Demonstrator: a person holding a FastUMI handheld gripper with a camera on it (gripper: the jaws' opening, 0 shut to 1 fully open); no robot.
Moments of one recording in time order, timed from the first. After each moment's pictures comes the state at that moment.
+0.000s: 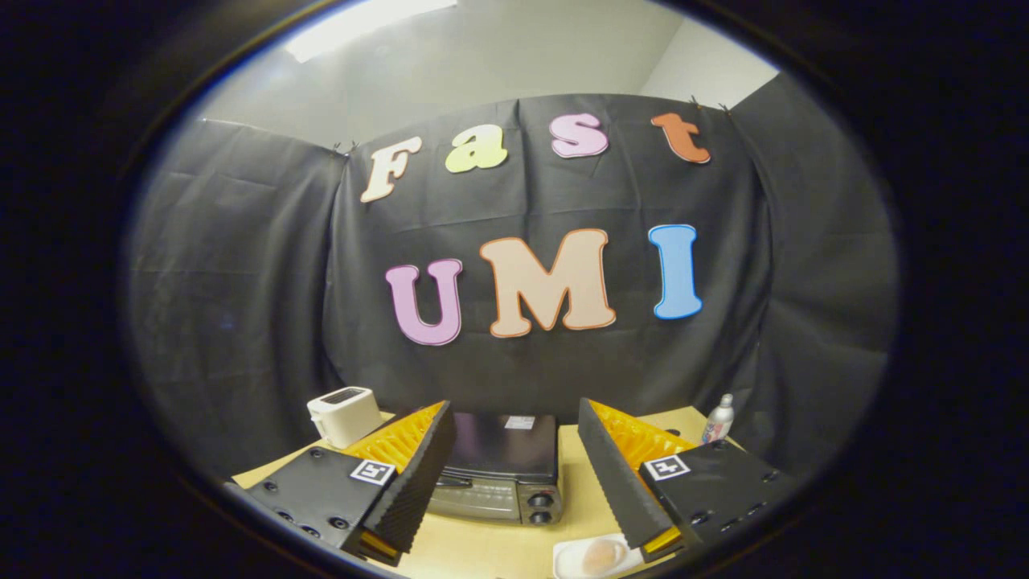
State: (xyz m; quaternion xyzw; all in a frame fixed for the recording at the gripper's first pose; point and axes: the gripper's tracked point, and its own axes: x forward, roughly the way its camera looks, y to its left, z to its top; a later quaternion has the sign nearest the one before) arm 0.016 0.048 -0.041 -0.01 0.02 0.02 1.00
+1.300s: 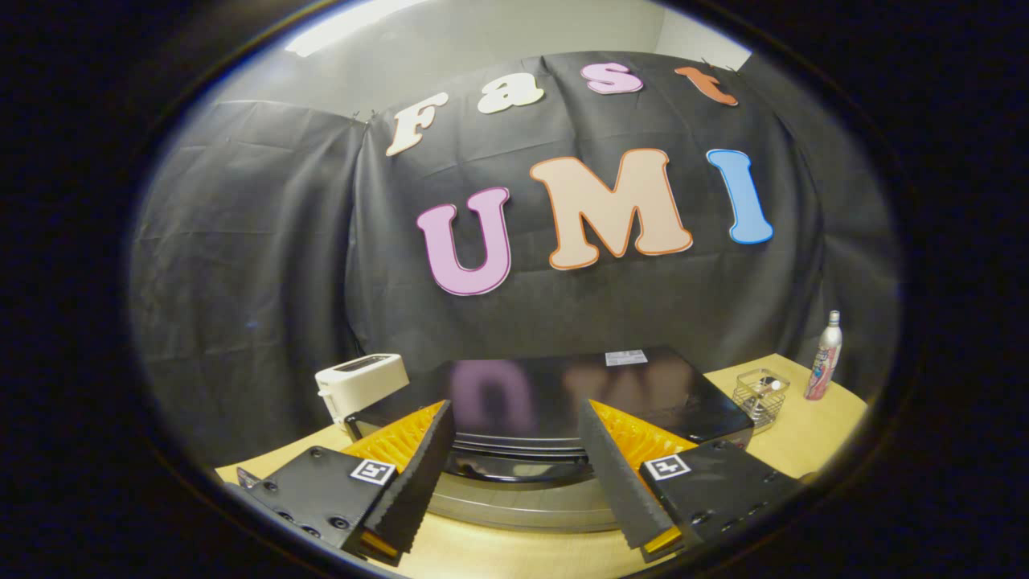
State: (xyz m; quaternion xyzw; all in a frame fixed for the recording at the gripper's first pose) arm 0.124 0.155 -0.222 0.01 0.05 0.06 1.00
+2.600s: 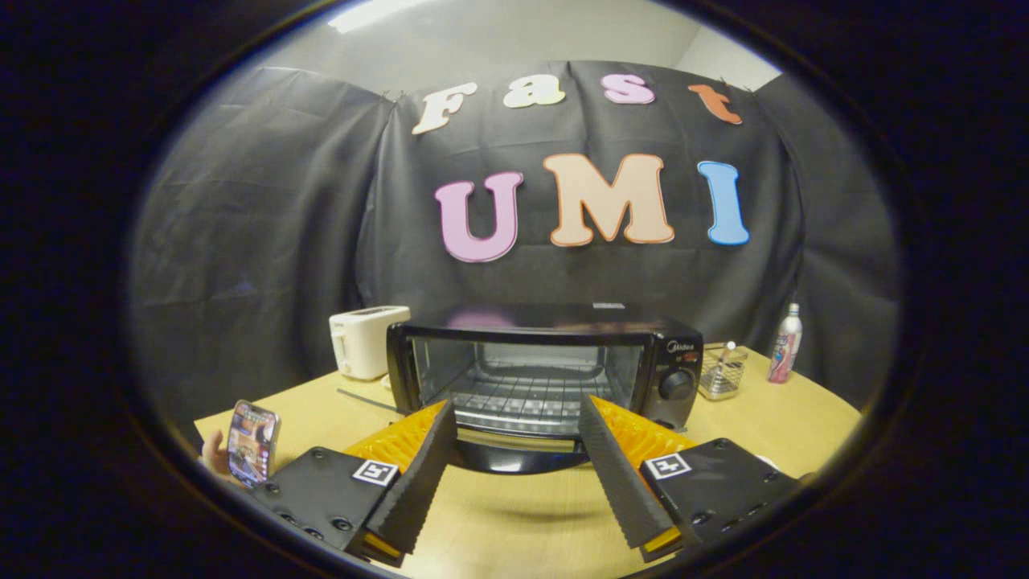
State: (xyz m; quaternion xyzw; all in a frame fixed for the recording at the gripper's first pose) arm -0.003 0.157 -0.280 -0.05 0.08 0.05 0.99
